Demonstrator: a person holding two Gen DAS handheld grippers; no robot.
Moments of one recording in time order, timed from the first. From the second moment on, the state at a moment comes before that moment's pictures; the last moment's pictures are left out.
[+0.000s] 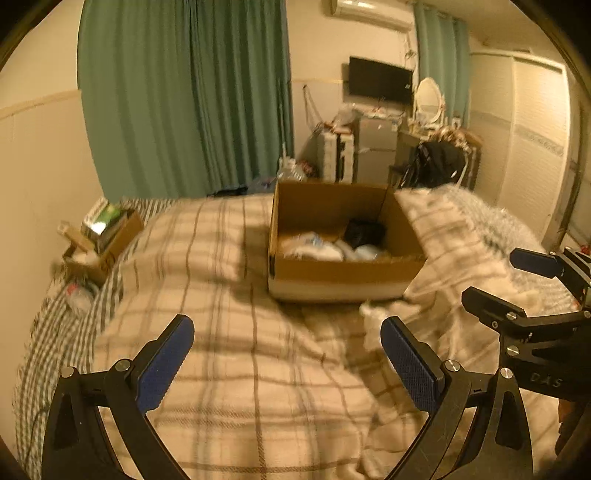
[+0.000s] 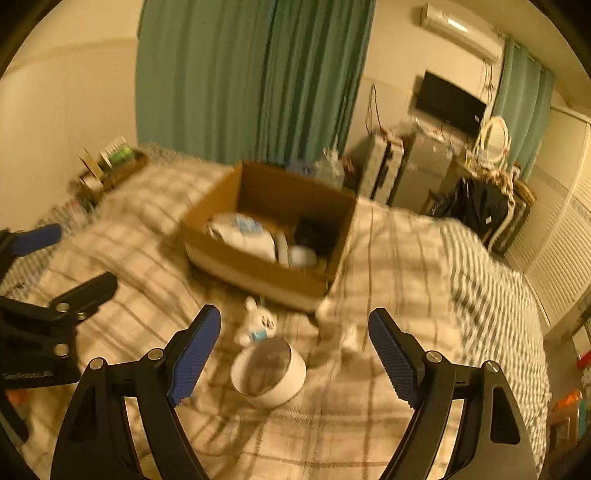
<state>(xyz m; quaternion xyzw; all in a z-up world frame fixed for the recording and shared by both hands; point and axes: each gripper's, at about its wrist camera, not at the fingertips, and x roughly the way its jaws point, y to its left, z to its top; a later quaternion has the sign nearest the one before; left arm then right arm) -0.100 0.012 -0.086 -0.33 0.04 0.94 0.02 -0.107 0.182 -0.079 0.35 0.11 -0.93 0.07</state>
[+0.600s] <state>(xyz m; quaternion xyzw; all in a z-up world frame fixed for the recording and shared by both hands) -0.110 0.011 -0.155 -0.40 0.04 0.91 0.00 -0.140 0.184 -0.185 0.48 0.11 -0.87 0.06</state>
